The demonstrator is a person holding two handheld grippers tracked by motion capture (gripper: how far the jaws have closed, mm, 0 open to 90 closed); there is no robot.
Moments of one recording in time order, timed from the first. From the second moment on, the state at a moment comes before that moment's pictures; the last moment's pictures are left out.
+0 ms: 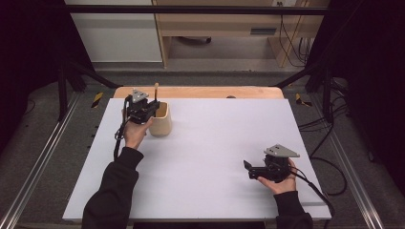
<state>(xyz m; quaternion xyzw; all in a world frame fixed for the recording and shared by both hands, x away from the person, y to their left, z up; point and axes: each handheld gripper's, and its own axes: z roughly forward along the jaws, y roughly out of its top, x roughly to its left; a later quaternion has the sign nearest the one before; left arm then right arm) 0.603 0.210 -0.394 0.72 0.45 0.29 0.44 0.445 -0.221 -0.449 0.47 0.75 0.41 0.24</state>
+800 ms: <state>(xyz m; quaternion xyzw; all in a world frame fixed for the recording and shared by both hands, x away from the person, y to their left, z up) 0.599 0.210 -0.406 0.73 0.45 0.28 0.43 0.445 -0.221 -0.449 0.46 0.75 0.41 0.24</state>
